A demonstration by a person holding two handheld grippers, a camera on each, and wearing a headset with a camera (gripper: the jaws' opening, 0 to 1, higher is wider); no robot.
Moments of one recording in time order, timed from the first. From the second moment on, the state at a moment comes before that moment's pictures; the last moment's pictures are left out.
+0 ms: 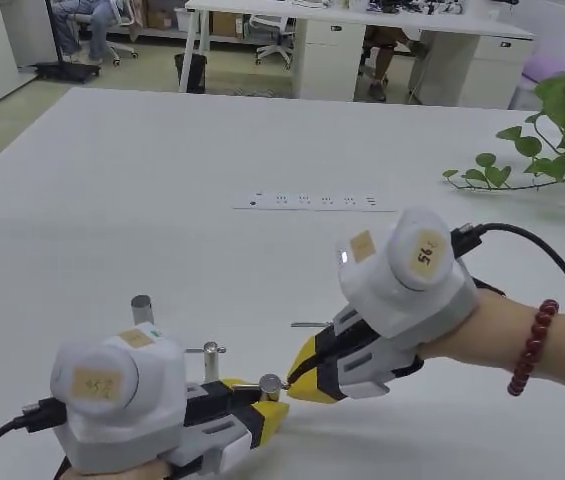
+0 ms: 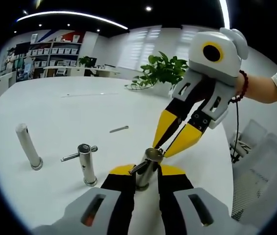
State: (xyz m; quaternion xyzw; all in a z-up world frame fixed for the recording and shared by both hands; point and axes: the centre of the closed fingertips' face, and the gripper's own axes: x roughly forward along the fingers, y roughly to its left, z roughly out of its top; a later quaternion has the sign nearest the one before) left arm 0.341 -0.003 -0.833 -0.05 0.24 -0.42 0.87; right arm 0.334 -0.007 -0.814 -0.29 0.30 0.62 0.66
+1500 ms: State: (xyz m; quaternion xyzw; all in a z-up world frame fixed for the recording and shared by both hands) left arm 0.318 0.026 -0.815 0.00 0.24 -0.43 0.87; right arm 0.335 0.020 -0.821 -0.24 0.28 0.63 0.69
